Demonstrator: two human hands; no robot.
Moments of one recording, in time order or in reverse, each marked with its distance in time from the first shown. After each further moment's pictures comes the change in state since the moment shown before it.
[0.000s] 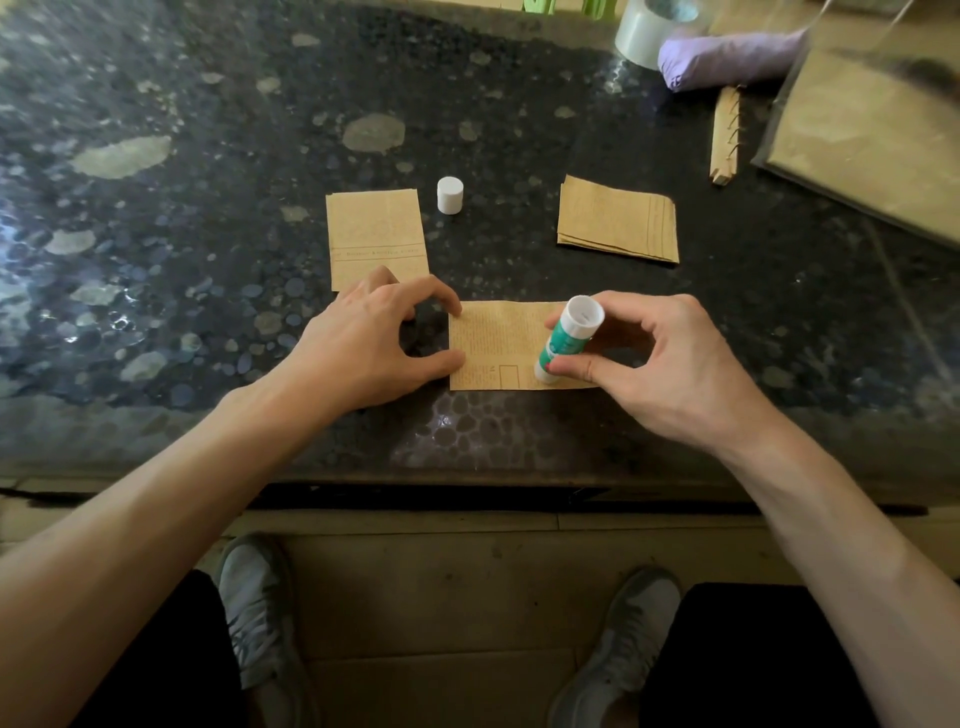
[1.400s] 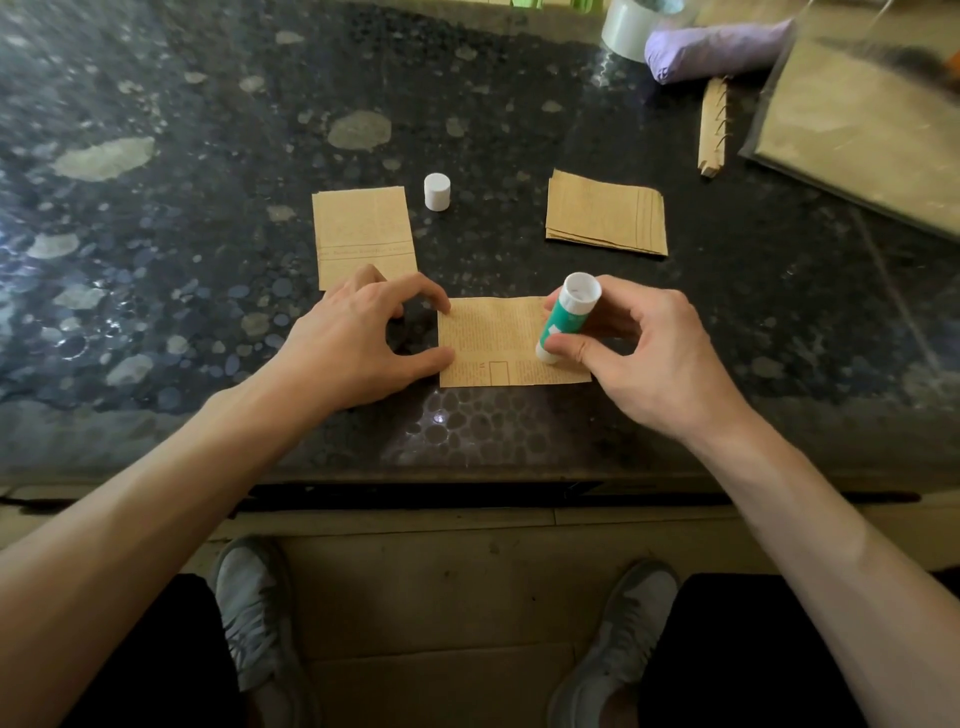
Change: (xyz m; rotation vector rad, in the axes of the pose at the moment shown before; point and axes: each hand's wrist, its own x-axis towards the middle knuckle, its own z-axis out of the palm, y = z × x) left_hand 0.000 0.000 -0.001 0.004 -0.005 0.012; right_hand 0.003 0.013 0.009 0.010 0.109 0.030
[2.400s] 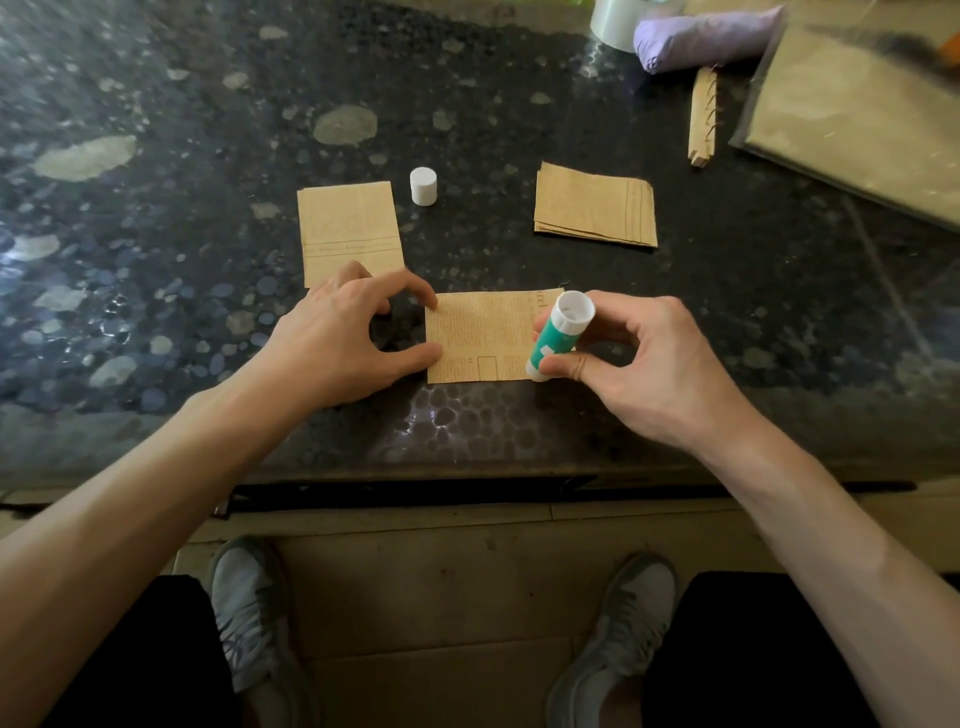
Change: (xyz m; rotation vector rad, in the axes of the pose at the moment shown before) left_hand -0.001 0.000 0.000 -0.002 0.004 0.003; right_hand -0.014 -0.004 -0.008 0.030 -0.079 0.015
